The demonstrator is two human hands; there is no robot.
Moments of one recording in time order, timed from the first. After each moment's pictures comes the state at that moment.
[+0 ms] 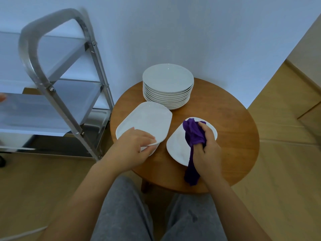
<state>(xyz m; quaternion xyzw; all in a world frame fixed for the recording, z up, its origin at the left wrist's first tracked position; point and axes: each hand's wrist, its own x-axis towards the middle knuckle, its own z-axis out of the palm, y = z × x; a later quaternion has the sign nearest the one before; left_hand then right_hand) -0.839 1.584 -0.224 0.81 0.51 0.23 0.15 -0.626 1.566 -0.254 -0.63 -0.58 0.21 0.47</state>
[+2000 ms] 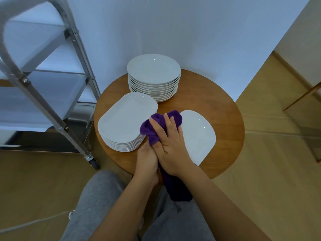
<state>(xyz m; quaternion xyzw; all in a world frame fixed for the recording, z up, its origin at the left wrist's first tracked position) -0.724 1.550 -0.244 0.27 0.52 0.51 0.63 -0.649 1.568 -0.258 -0.55 -0.76 0.19 0.27</state>
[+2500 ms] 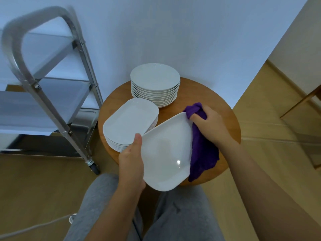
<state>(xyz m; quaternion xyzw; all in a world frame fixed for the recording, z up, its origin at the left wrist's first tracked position) -0.759 1.527 -0.215 0.21 0.62 0.54 0.53 -0.561 1.608 -0.198 -0.65 -0.62 0.29 0.33</state>
